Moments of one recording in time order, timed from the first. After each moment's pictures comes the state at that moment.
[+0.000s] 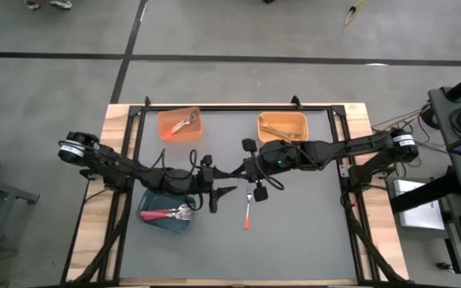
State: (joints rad) left arm -0.23 1.52 0.67 0.72 -0.38 -0.11; right arm 0.07 1.51 1.23 -0.12 -0.06 -0.28
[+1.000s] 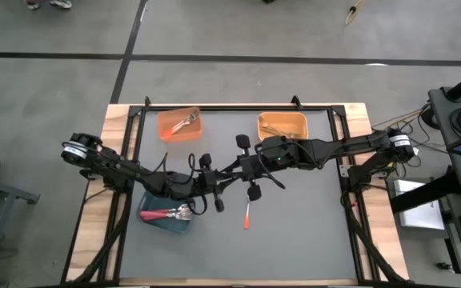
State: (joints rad) left arm -0.29 1.56 0.76 0.74 -0.59 0.03; right arm 0.07 1.55 1.33 -0.05 -0.06 -0.34
